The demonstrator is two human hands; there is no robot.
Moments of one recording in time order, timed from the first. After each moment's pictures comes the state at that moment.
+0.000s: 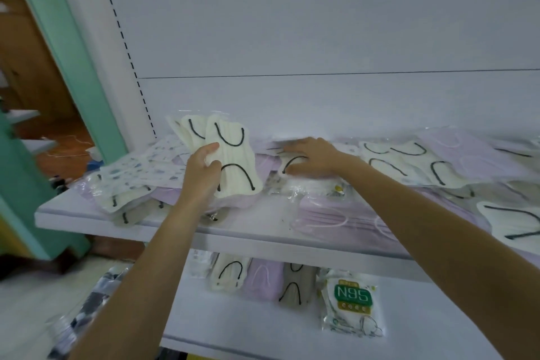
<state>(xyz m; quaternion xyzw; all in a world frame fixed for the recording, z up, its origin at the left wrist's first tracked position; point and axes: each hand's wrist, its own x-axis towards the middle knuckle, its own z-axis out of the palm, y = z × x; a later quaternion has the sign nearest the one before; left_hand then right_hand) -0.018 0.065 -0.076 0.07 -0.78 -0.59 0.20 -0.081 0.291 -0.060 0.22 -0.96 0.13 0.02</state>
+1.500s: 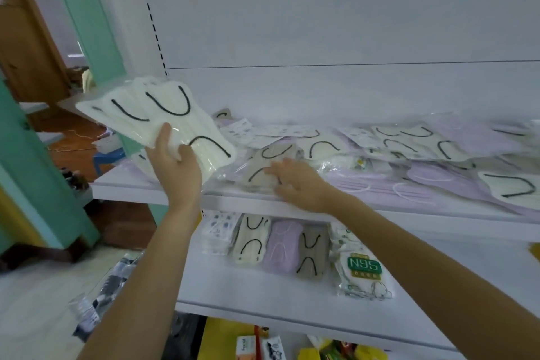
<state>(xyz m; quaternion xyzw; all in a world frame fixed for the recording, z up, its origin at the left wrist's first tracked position) 0.064 -0.004 -0.073 0.10 -0.66 -0.61 0.42 0.051 0.201 -0.089 0.31 -0.93 0.17 0.07</state>
